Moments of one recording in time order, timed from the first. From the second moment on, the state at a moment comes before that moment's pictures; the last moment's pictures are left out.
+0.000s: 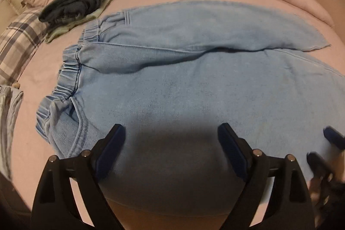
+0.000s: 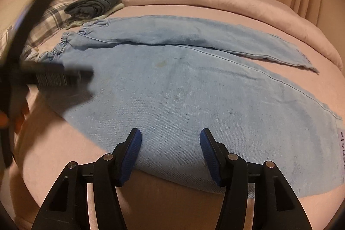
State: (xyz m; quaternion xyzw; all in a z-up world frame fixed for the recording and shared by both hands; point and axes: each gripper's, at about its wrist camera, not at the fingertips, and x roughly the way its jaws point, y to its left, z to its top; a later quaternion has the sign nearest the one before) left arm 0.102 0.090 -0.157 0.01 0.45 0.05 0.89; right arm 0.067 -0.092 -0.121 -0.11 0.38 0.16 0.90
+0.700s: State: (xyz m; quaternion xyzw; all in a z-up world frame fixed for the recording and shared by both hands) left arm 0.058 0.140 -0.111 -0.05 0.44 -0.06 0.90; right arm 0.079 -0.089 -0.089 -0.07 0.39 0.19 0.90
